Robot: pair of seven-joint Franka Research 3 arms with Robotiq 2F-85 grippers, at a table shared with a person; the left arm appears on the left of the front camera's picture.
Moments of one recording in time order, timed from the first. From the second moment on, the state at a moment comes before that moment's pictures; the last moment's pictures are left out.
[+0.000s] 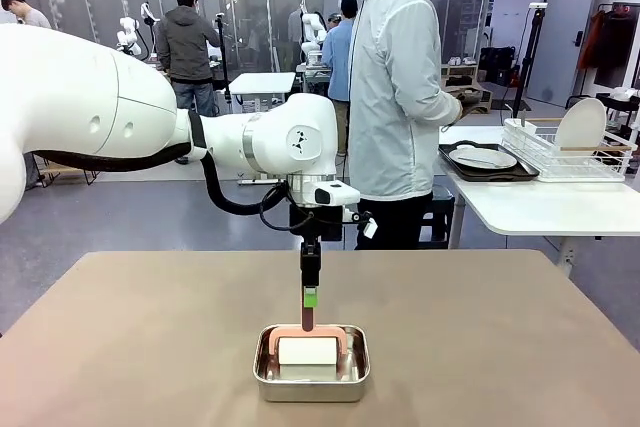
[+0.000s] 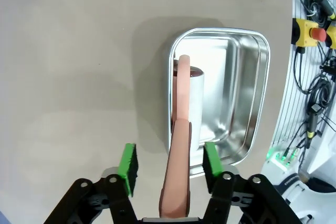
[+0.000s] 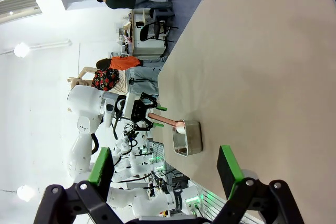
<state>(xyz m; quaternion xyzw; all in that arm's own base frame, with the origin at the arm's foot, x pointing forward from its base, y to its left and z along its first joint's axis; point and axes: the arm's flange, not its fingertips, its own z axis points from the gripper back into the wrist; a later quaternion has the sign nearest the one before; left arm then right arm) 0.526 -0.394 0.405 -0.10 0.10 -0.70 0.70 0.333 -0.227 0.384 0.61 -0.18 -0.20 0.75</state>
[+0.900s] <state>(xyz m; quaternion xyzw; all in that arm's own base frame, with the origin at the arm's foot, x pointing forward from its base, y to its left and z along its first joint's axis) 0.520 -0.396 0.429 -0.09 0.10 -0.69 0.71 0.333 -0.227 0.384 0.61 -0.18 -0.20 0.75</state>
